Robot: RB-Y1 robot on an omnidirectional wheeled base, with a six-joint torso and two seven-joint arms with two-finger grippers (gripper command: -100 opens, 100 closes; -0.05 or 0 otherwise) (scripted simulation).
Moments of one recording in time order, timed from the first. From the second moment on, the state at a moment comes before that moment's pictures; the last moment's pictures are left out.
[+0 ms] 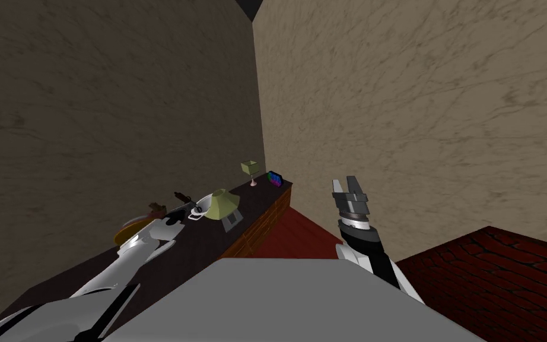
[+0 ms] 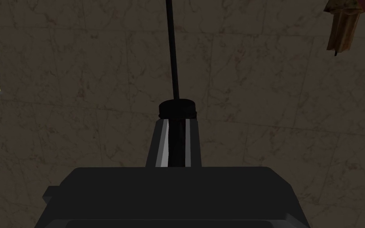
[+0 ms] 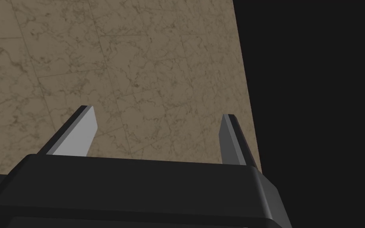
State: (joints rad) left arm -0.11 0.83 0.22 -0.90 -0.20 0.09 -0.49; right arm 0.51 -0.03 -0.05 -2.30 0.07 -0.61 -0.01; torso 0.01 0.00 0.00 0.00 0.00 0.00
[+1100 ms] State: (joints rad) left arm -0.20 0.92 0.37 -0.70 -0.09 0.25 -0.59; right arm 0.51 -0.03 -0.05 -2.30 0.07 -0.61 -0.01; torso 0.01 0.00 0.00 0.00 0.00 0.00
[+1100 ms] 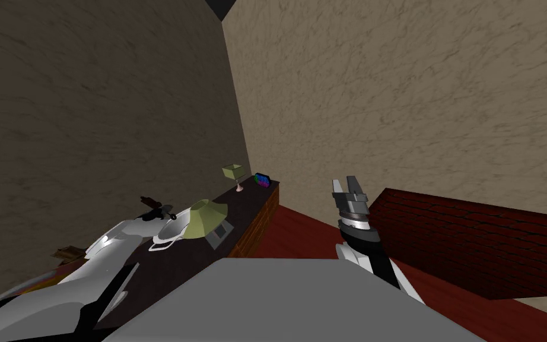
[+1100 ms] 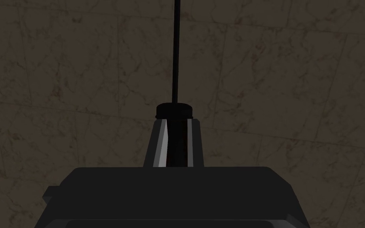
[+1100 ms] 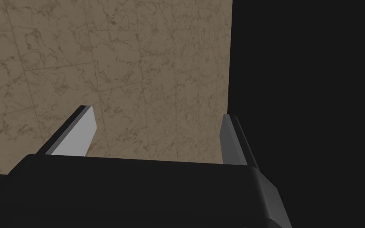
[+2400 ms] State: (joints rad) left arm -0.21 0.92 0.52 -0.64 -0.04 0.42 -0.66; right arm 0.51 -0.03 -0.05 -2.30 0.07 -0.61 -0.01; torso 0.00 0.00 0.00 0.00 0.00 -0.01
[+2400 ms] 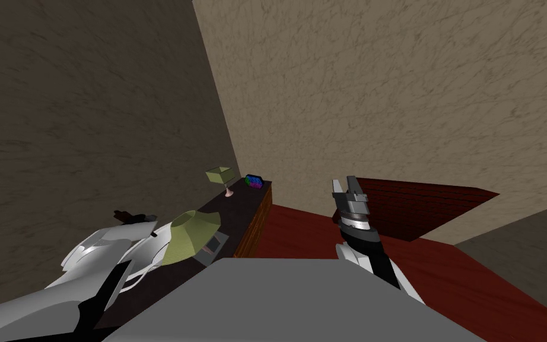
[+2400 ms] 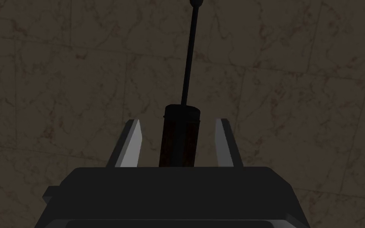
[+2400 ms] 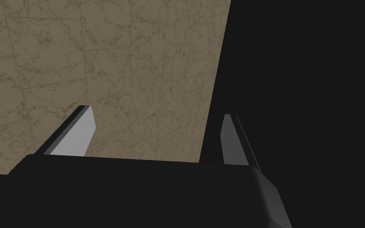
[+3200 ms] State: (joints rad) left arm -0.19 0.97 0.46 -0.66 0.01 0.44 -0.62; right arm 0.51 -0.03 -0.05 -2.30 0.07 -0.61 -0.01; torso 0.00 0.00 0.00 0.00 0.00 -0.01
